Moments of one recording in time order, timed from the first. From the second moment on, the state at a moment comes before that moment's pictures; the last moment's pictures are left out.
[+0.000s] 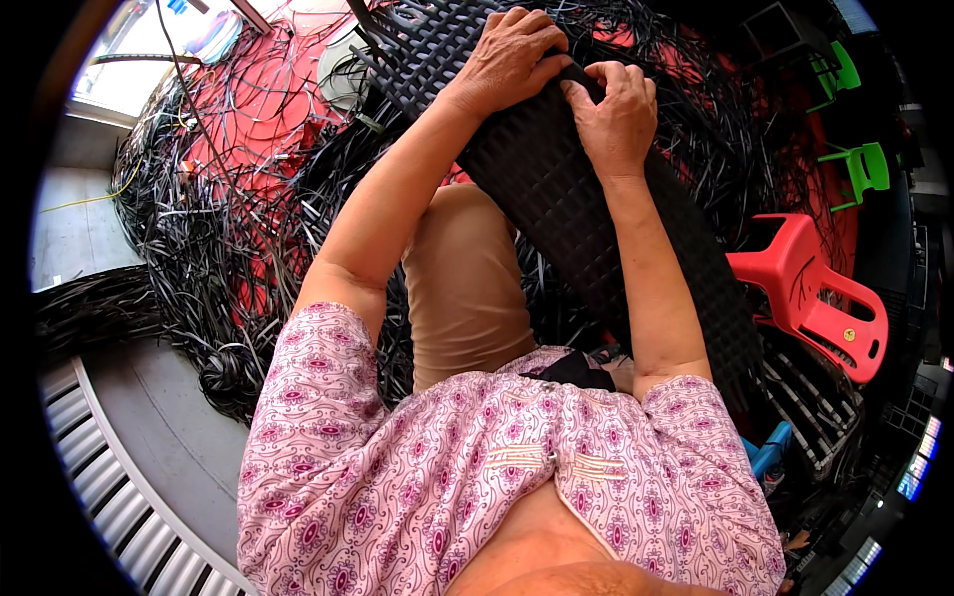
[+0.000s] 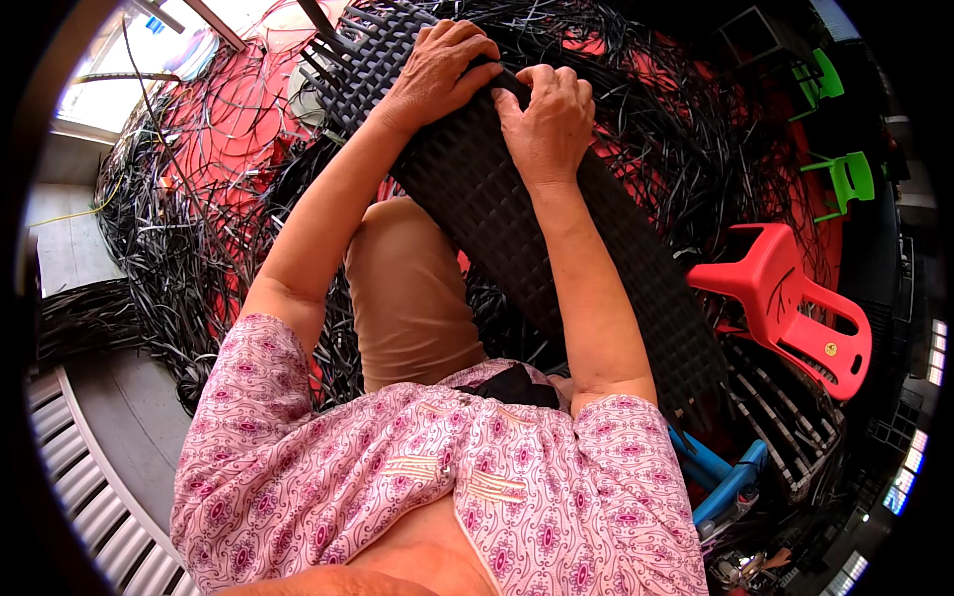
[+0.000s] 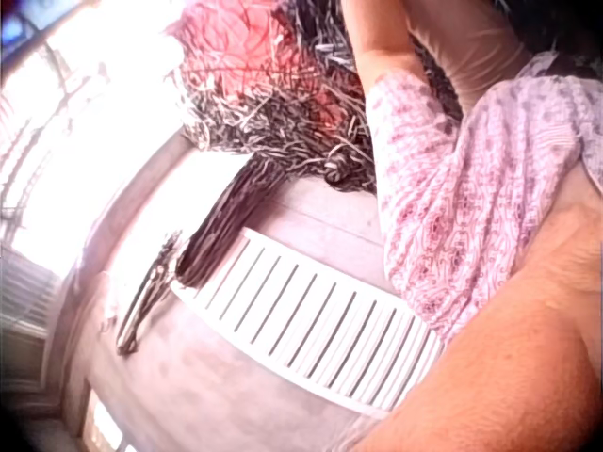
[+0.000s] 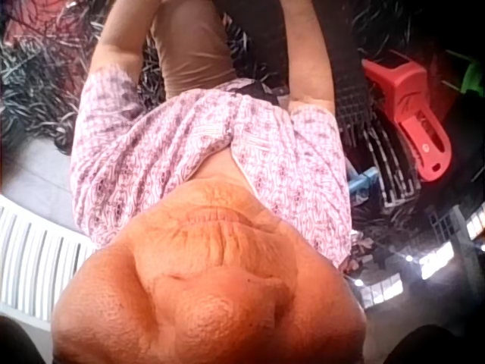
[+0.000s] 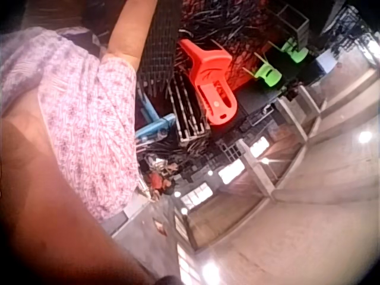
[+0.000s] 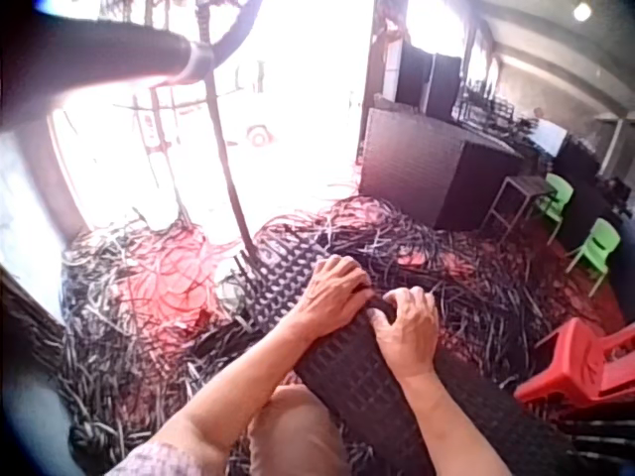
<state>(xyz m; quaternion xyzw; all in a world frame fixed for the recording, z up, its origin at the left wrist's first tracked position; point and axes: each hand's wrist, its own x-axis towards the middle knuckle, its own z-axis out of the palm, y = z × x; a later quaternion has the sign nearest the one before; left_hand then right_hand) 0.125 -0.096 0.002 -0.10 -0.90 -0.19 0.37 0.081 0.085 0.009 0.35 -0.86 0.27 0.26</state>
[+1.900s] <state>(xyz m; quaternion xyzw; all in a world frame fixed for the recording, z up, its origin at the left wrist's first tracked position) 0.152 -0.034 0.028 -0.25 -0.91 -0.18 0.29 0.122 0.160 0.005 0.38 -0.84 0.22 0.32</state>
